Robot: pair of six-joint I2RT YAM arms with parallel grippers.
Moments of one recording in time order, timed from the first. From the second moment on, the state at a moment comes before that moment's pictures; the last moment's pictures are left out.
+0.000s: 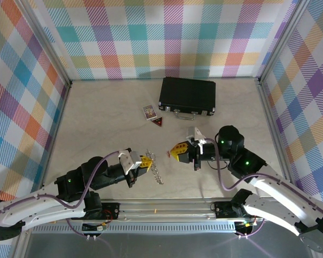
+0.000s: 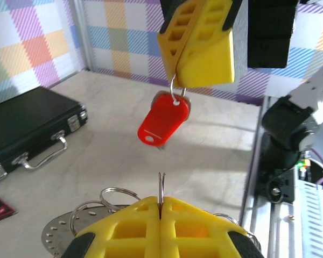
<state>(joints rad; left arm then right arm) -1.19 0.53 0.65 -0.29 -0.06 0.00 0.79 0.81 0.76 -0.10 -0.73 0.05</state>
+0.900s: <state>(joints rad) -1.19 0.67 0.71 -0.16 0.14 0.02 0.85 0.77 0.80 -0.18 -0.82 -0.04</state>
